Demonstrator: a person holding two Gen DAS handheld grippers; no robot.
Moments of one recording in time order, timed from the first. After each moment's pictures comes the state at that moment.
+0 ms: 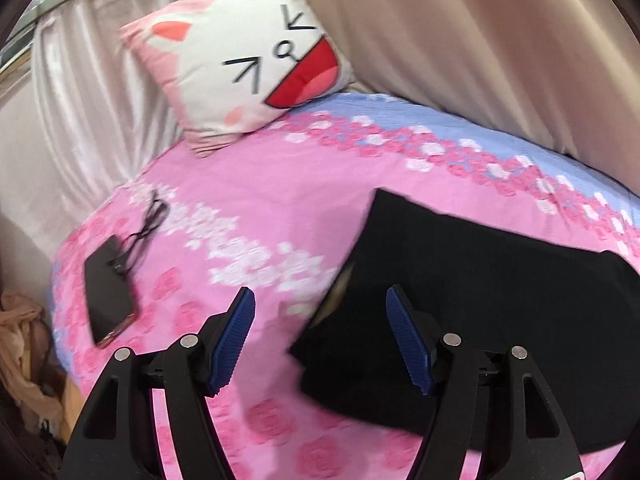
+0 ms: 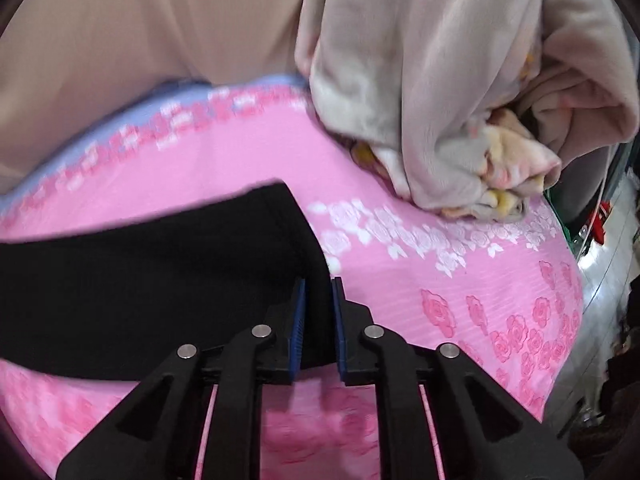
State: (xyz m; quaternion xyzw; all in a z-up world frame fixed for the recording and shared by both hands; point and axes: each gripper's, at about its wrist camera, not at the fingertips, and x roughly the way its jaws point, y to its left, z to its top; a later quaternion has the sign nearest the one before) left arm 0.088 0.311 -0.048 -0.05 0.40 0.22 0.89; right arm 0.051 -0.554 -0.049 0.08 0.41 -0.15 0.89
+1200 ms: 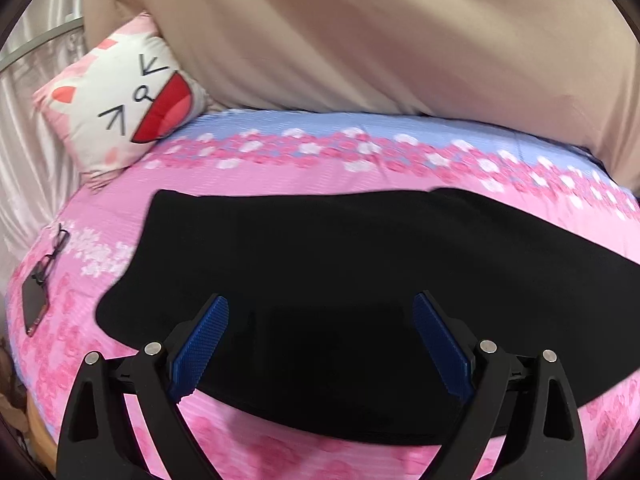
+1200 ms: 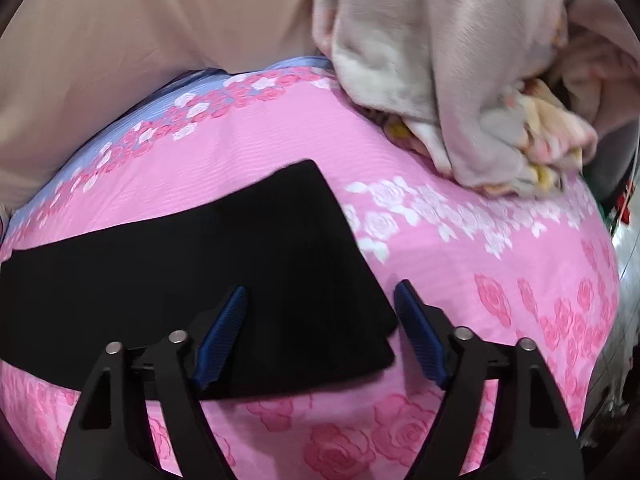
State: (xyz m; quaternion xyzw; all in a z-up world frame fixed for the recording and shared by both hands) left arm 0.084 0.122 -0.054 0.00 0.38 0.09 0.92; right arm 0.061 -0.555 -0.085 0.12 0.44 -0.10 0.88
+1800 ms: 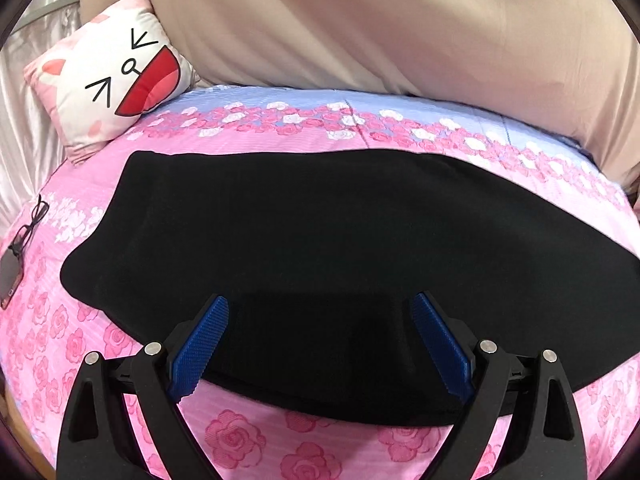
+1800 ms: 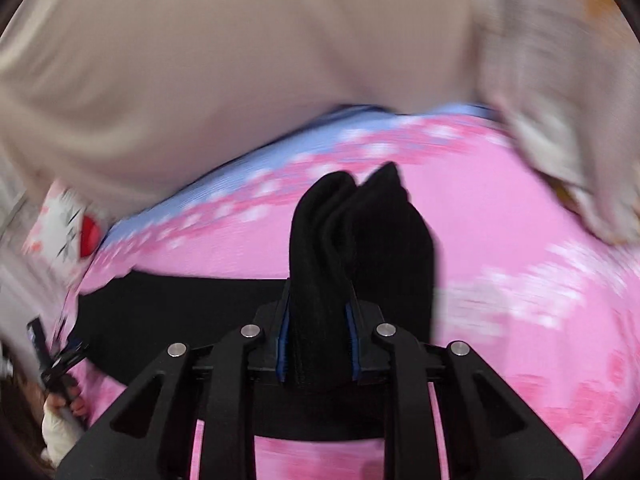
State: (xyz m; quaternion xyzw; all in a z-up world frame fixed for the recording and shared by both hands) left arm 0.071 0.124 -0.080 -0.04 0.39 0.07 0.92; right arm 0.096 -0.412 -0.005 0.17 0.39 0.09 0.90
